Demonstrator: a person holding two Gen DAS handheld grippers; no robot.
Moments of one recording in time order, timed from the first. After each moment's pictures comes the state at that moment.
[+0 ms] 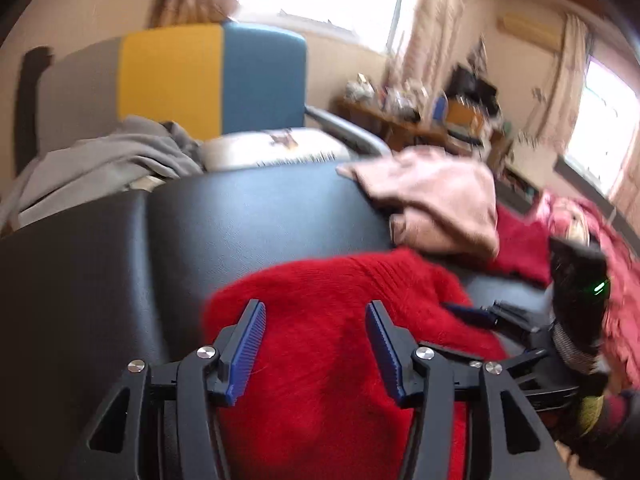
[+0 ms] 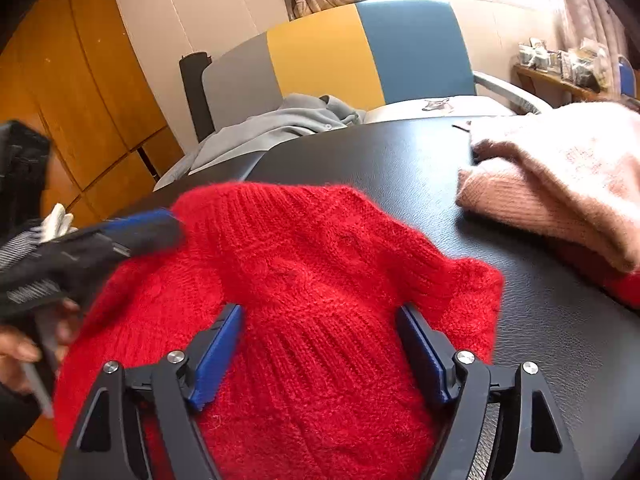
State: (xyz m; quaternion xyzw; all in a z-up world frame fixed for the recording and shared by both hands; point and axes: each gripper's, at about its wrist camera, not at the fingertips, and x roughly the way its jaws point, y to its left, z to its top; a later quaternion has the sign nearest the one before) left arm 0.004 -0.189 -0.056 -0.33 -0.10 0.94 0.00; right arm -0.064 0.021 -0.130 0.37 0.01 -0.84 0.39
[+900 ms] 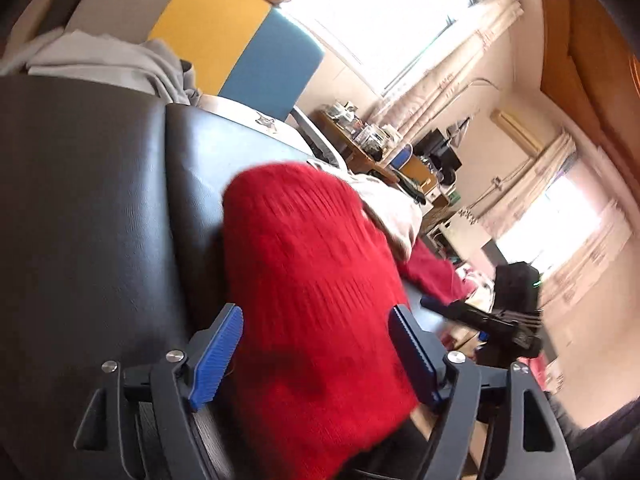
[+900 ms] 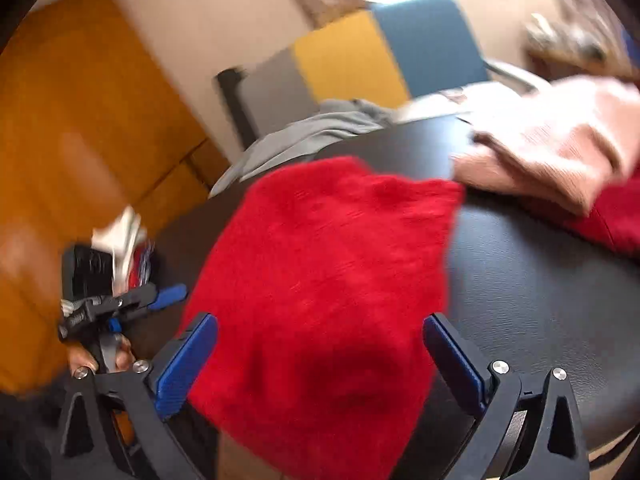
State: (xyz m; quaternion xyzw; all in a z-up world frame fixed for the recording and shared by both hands) left arm 0.092 -0.246 -0.099 -0.31 -0.33 0.89 0.11; right arm -0.021 0.111 -0.106 0.41 -0.08 -0.79 0.44
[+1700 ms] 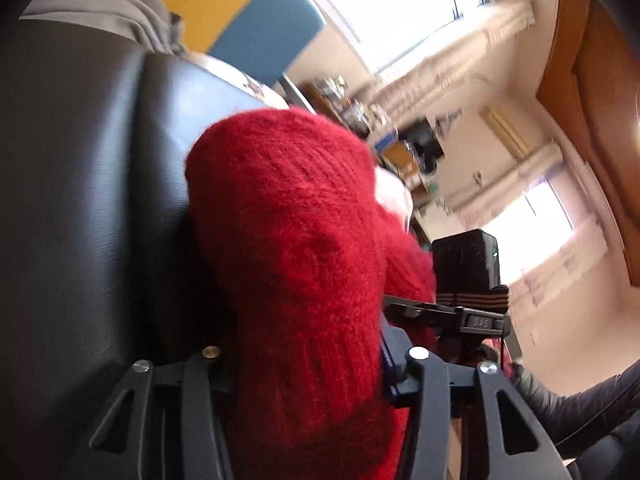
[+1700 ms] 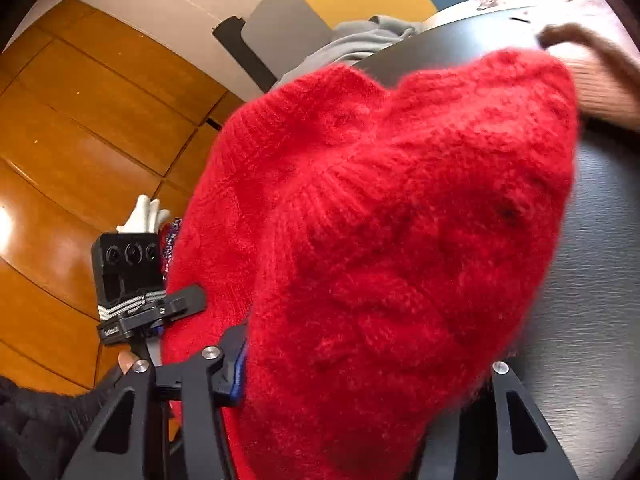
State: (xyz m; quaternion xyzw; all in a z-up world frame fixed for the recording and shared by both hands) left arm 0.066 -0.251 -0.134 -0.31 -0.37 0.86 0.14; right arm -0.054 0.019 -0.157 0.51 -0.09 -0.67 0.53
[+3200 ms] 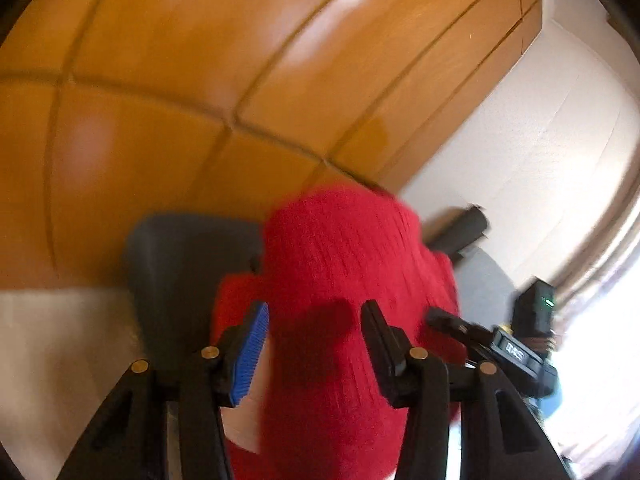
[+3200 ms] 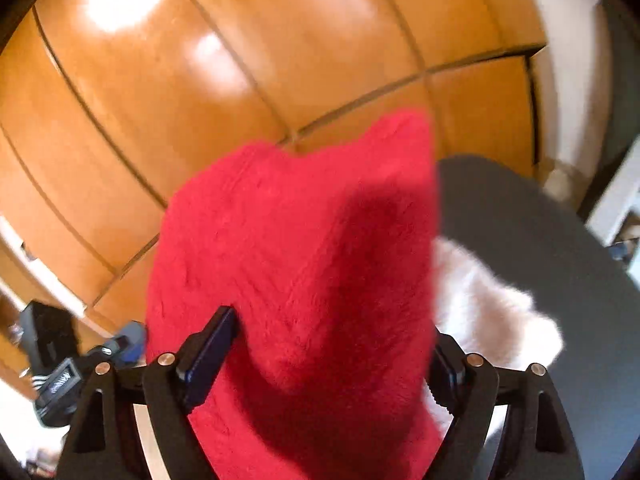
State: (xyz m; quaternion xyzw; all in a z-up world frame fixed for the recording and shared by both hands) left arm 0.476 -0.510 0.036 0.02 -0.39 0.73 -0.56; right arm 0.294 -0.636 0.016 0.36 0.17 -0.47 0.79
